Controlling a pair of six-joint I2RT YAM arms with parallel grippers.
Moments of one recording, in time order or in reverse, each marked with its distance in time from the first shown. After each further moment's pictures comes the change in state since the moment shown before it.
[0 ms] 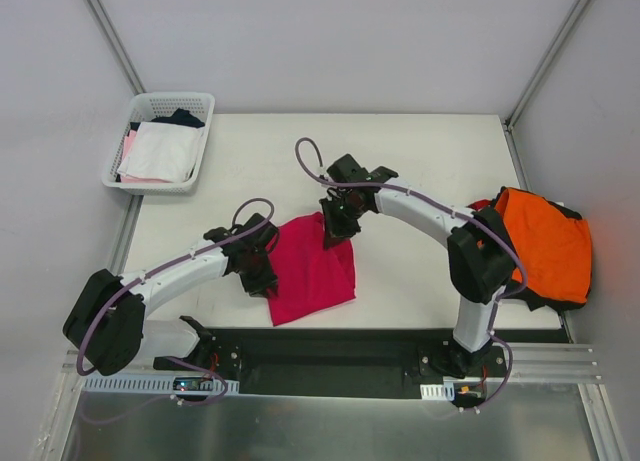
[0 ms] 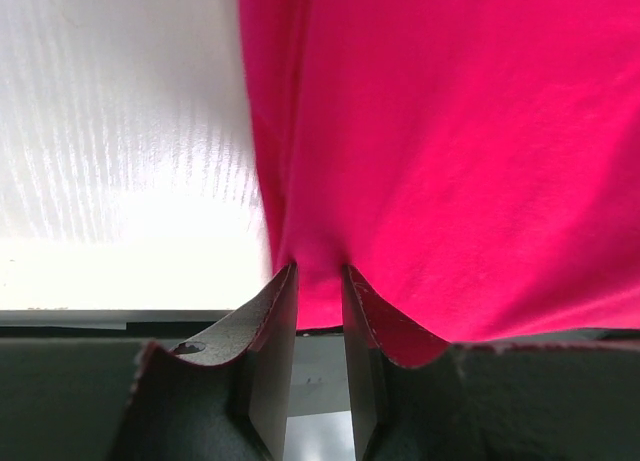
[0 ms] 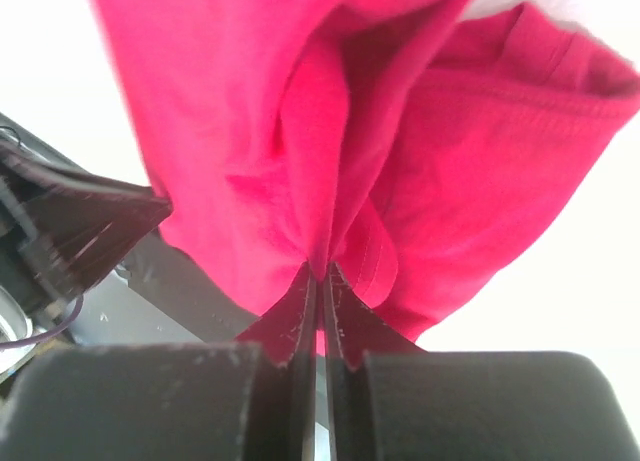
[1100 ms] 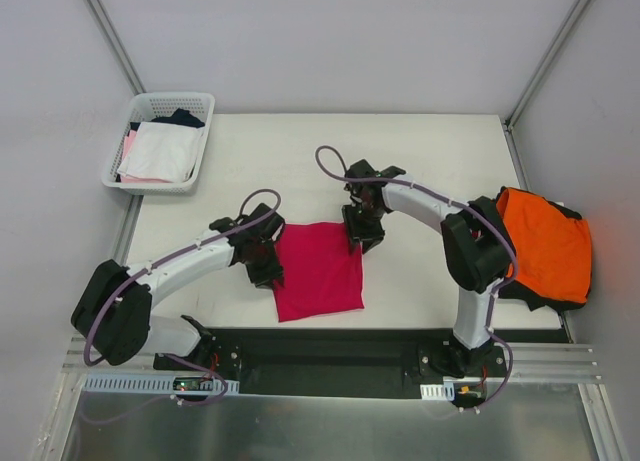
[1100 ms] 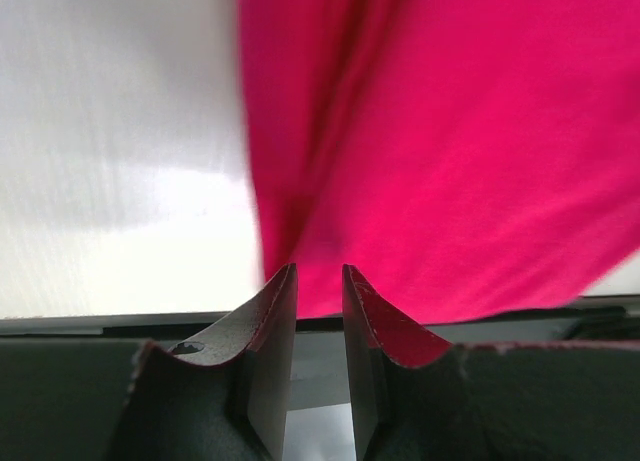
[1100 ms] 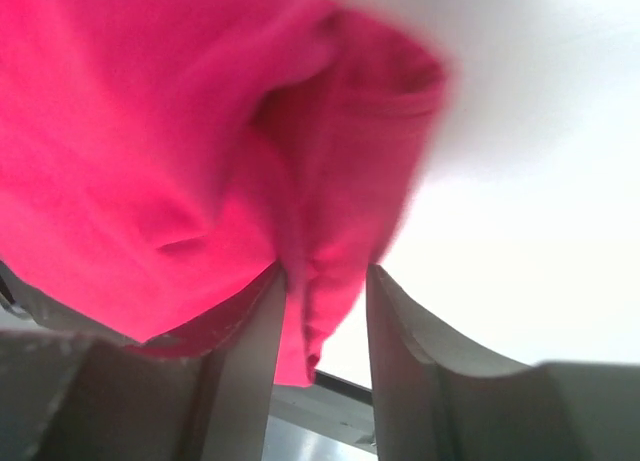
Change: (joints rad) left arm -0.001 0.045 0.056 0.005 0.012 0.010; right arm -0.086 0.049 -0.070 -0.104 0.172 -0.032
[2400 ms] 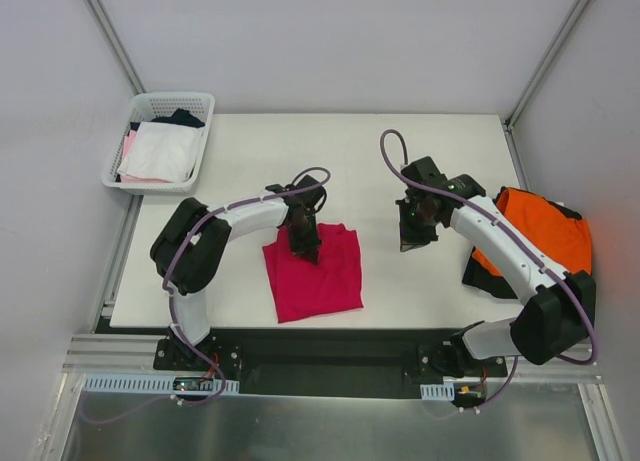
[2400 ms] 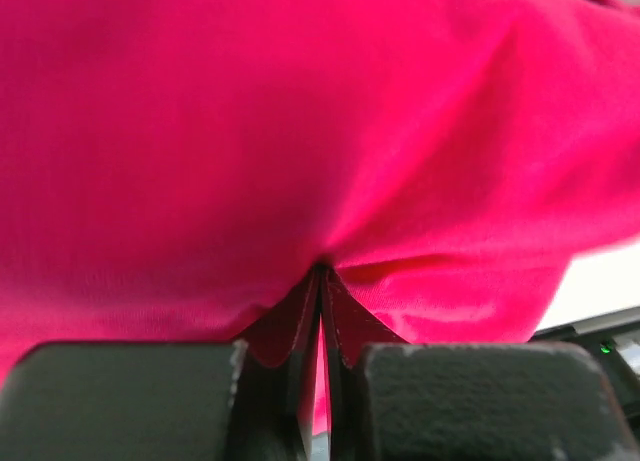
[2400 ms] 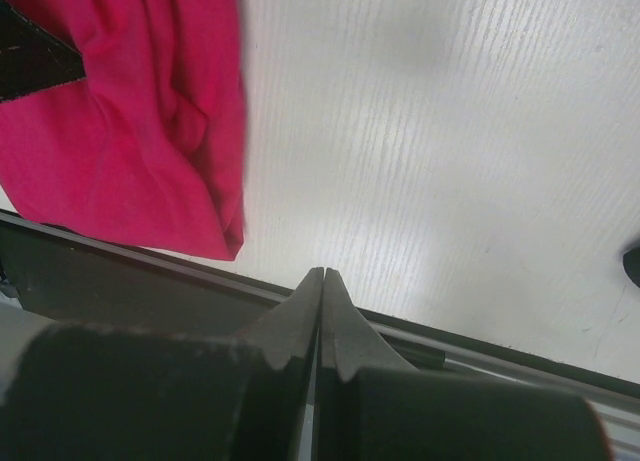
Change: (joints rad) left arm -0.029 0.566 0.481 0.070 0.102 0.150; right arm -0.151 -0.539 -0.174 -0.192 0.163 0.019
